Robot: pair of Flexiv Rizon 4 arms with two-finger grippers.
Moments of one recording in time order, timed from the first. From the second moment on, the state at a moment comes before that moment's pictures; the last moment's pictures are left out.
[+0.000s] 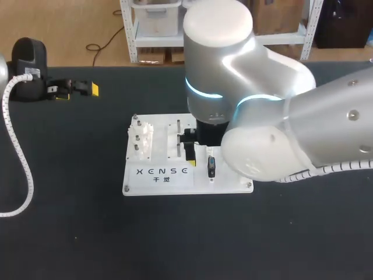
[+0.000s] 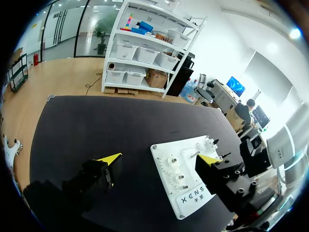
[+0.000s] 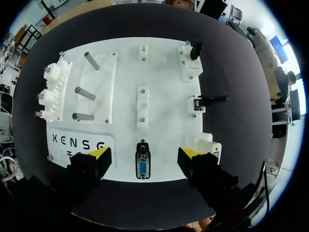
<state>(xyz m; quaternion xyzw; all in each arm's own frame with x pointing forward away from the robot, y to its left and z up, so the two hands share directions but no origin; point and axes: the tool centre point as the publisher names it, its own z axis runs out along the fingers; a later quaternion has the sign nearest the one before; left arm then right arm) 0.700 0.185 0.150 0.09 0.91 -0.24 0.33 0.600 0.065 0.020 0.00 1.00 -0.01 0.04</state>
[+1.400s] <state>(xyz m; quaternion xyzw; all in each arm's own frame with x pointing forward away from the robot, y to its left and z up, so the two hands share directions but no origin) 0.700 0.185 0.150 0.09 0.91 -0.24 0.33 0.606 0.054 0.049 -0.01 1.00 0.00 0.07</state>
